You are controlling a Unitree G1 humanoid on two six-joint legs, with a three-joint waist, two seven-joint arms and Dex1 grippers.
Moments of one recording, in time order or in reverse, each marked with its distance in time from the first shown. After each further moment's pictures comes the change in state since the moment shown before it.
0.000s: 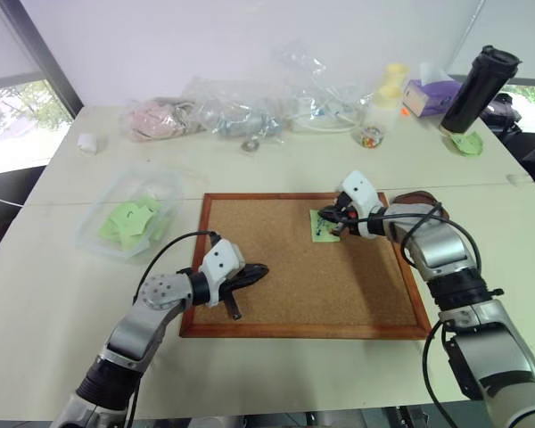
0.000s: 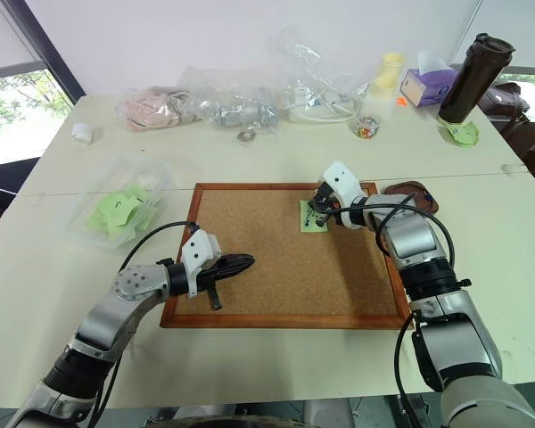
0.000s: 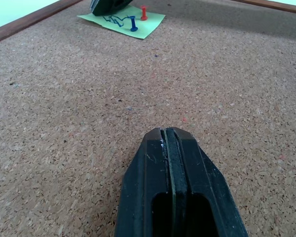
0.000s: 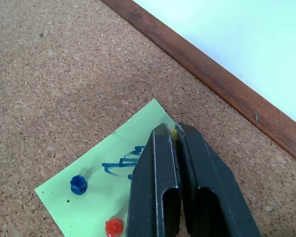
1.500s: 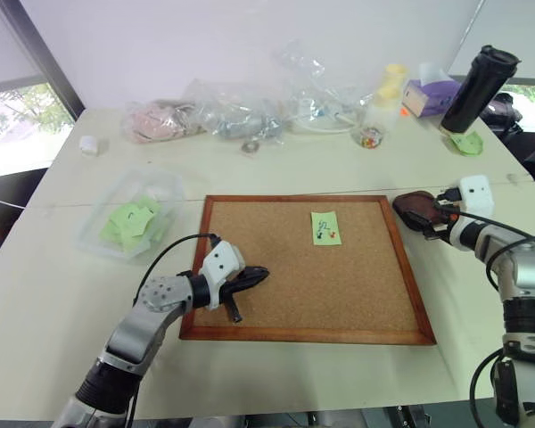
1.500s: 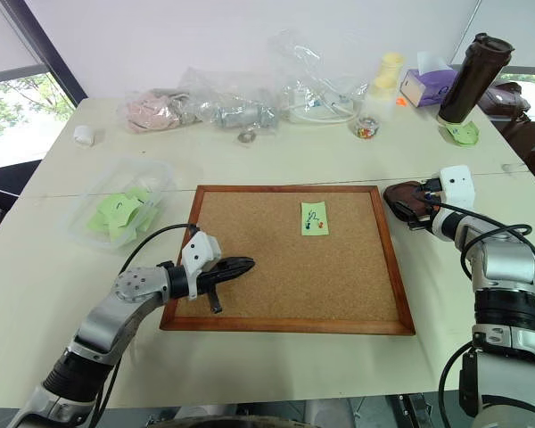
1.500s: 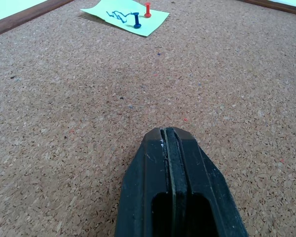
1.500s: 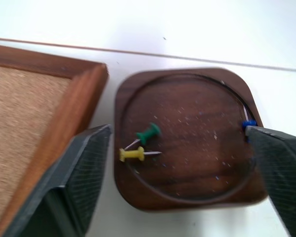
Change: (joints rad) left arm 0.012 -0.002 0.001 -0.003 -0.008 0.015 0.005; right arm 0.186 -0.148 -0.429 0.068 0.098 0.066 -0.233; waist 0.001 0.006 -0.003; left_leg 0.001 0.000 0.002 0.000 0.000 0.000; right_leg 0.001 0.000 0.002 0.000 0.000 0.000
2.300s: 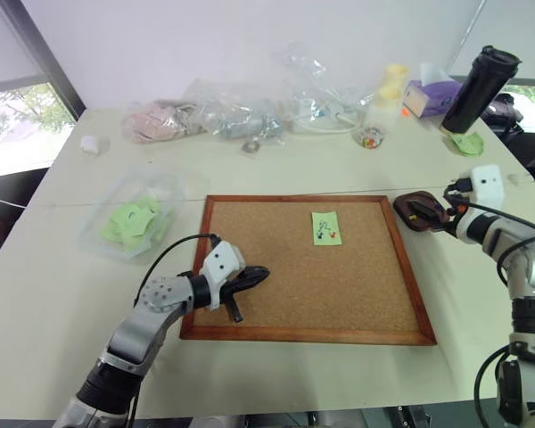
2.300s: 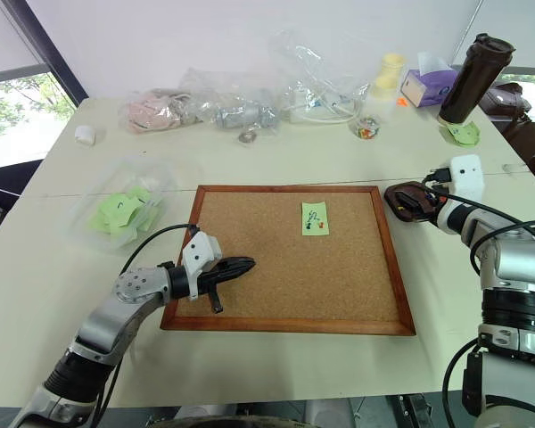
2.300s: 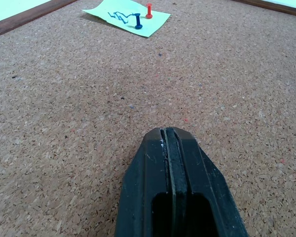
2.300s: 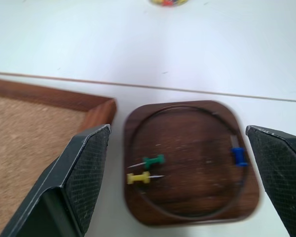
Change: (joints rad) left arm 0.001 -0.006 -0.001 0.006 0.000 -0.007 0.004; right arm 0.007 -0.019 -0.070 -0.060 0.047 0.022 -0.001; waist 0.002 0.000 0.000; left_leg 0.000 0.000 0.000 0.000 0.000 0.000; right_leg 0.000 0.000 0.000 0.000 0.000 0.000
